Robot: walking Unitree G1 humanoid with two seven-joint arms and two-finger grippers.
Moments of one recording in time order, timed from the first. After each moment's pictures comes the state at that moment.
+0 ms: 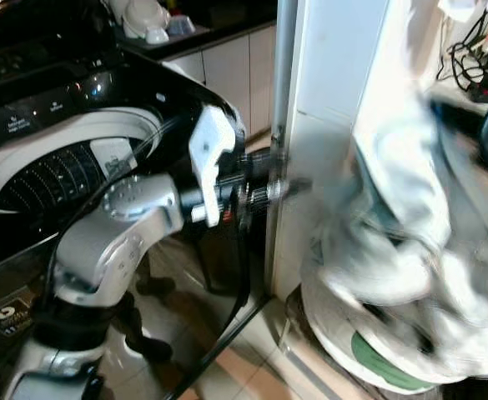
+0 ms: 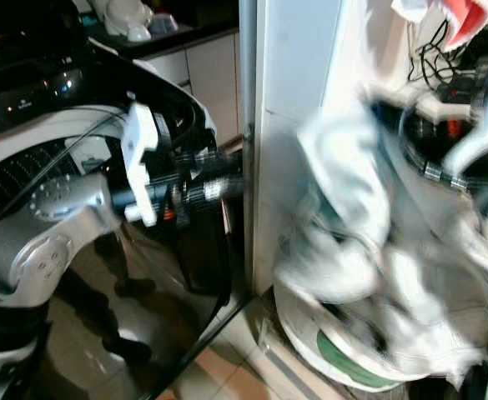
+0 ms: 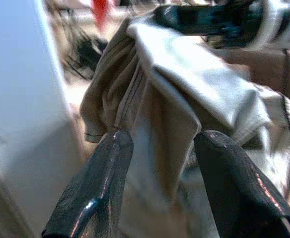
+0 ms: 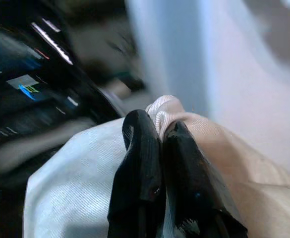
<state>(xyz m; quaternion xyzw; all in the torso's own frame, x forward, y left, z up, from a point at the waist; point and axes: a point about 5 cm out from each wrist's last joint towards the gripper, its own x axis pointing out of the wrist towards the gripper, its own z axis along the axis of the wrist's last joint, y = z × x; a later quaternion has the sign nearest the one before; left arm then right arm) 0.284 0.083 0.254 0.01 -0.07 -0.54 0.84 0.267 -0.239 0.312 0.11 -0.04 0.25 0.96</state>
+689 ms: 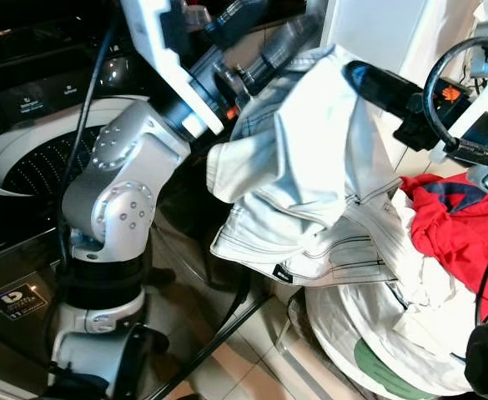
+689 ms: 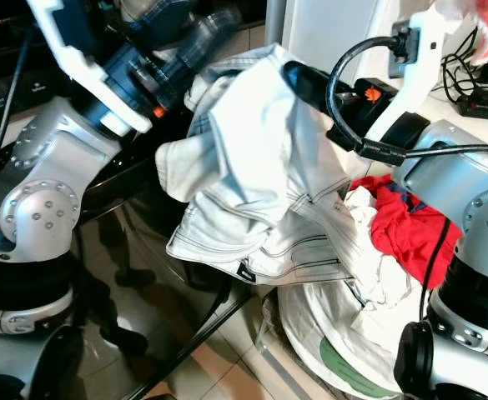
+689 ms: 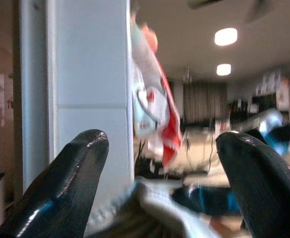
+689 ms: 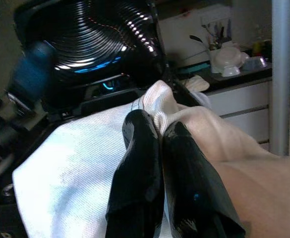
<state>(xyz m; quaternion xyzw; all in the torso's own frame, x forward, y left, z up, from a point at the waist) 0.296 0.081 0.325 -0.07 -0.24 -0.47 0.84 0.281 -0.174 0.317 0.15 -0.02 0.36 0.92</state>
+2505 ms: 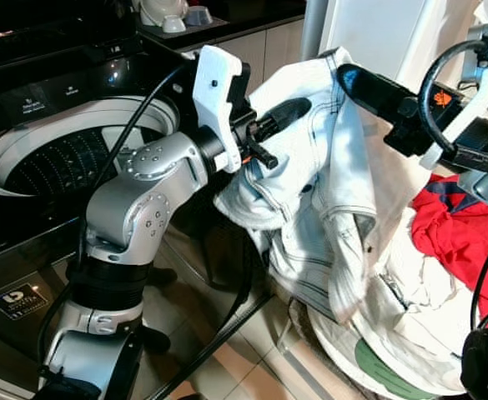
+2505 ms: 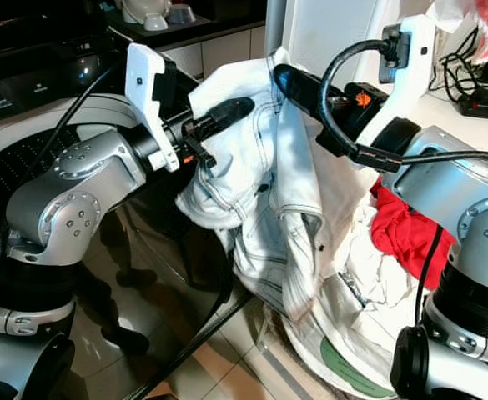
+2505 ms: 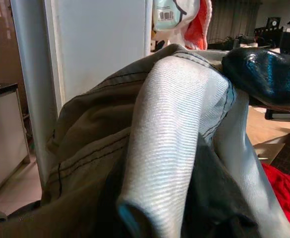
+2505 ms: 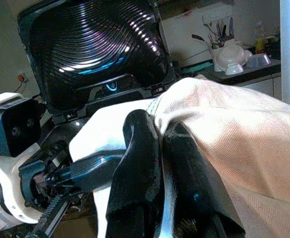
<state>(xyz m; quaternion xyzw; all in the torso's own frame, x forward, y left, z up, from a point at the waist) 0.315 0.071 0.280 -0.04 -0.09 -0.45 0.89 0.276 -0.165 0.315 0.16 -0.02 0.36 0.92</state>
